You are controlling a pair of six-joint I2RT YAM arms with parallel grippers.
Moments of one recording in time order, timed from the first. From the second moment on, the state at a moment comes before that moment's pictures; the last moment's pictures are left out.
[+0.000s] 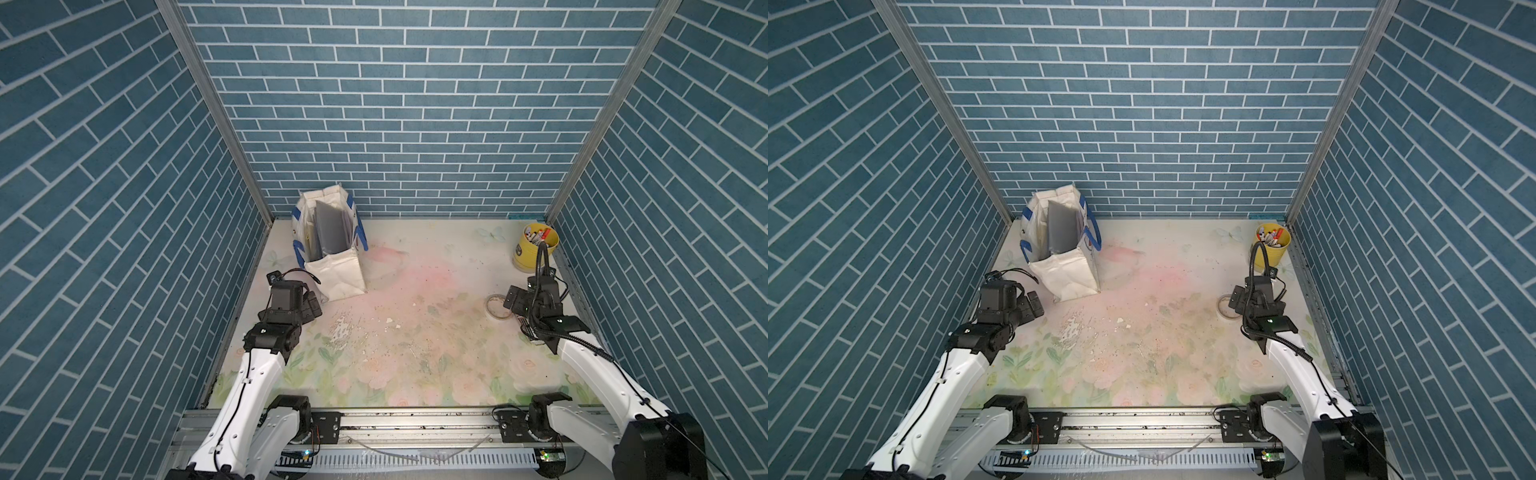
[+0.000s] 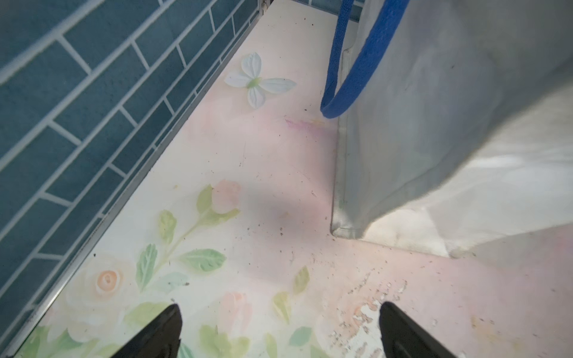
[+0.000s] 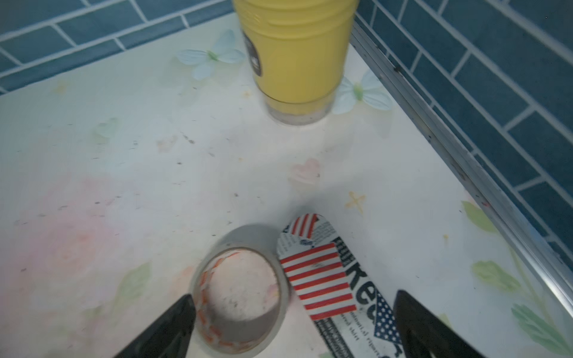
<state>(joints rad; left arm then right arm) -0.08 0.87 0.65 -0.56 -0.35 -0.38 0.14 1.04 0.54 -0.24 0.31 0.39</state>
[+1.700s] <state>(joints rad) -0.06 1.54 0.37 0.81 -0.31 0.04 -0.04 1.54 0.38 0.75 0.11 0.07</state>
